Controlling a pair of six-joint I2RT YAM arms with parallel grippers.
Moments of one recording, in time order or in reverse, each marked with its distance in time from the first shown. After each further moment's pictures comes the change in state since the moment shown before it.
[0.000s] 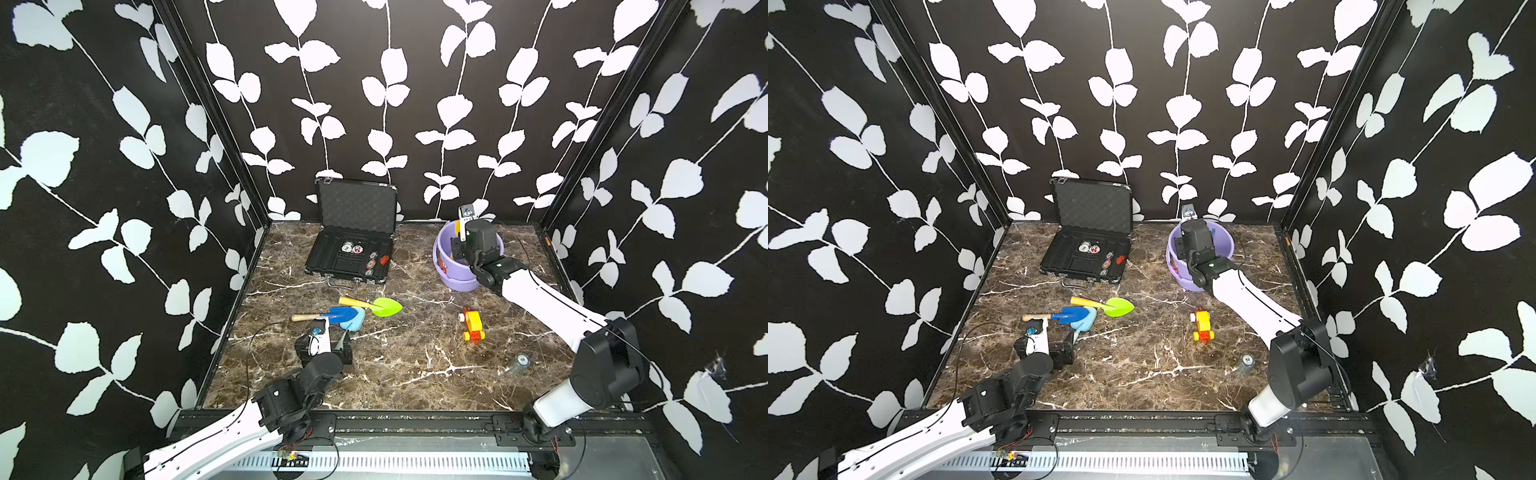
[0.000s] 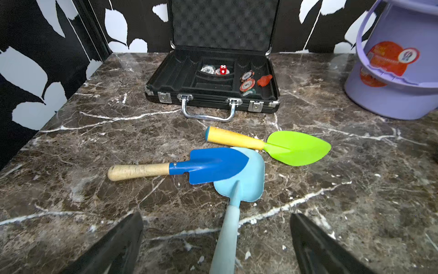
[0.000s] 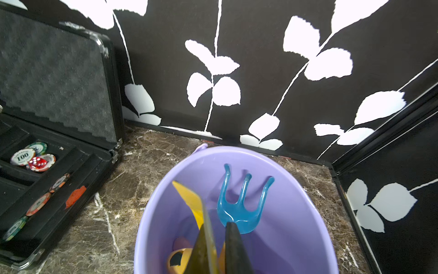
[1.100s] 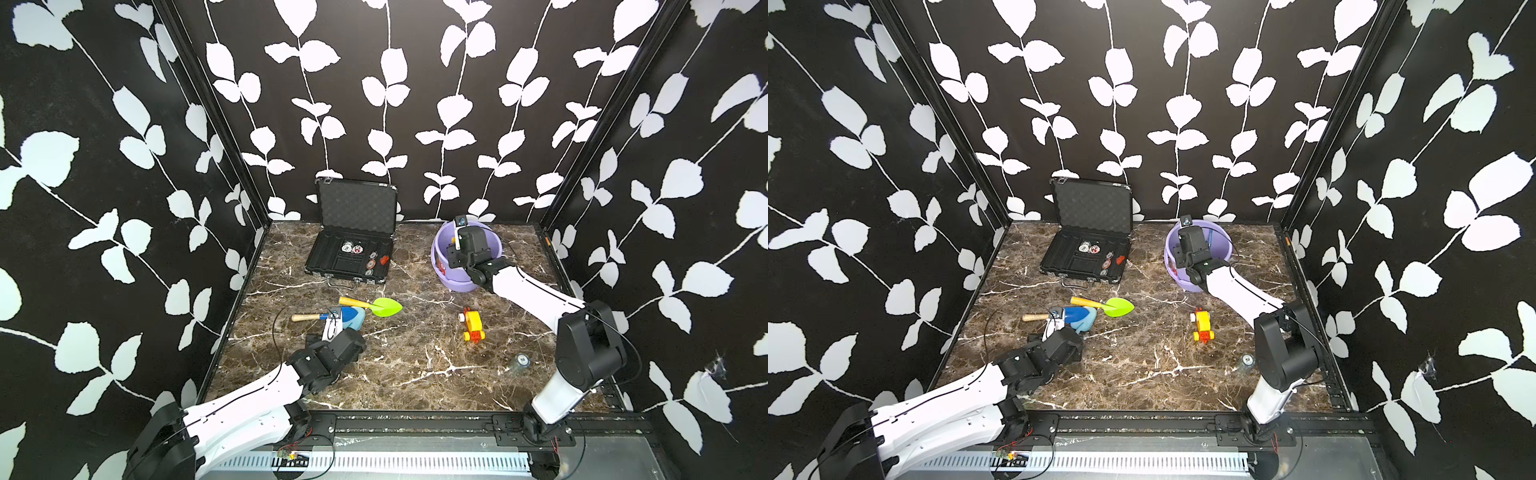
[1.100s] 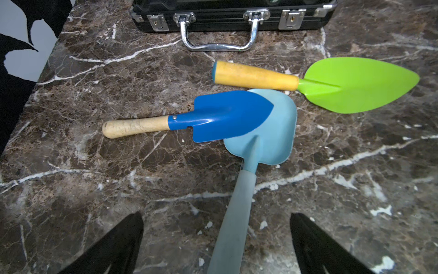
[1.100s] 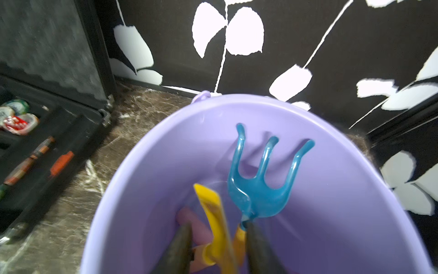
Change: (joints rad) left arm 0.166 0.456 0.198 -0.118 0.189 -0.083; right arm -0.029 0.112 -0.014 -0.033 -0.091 0.061
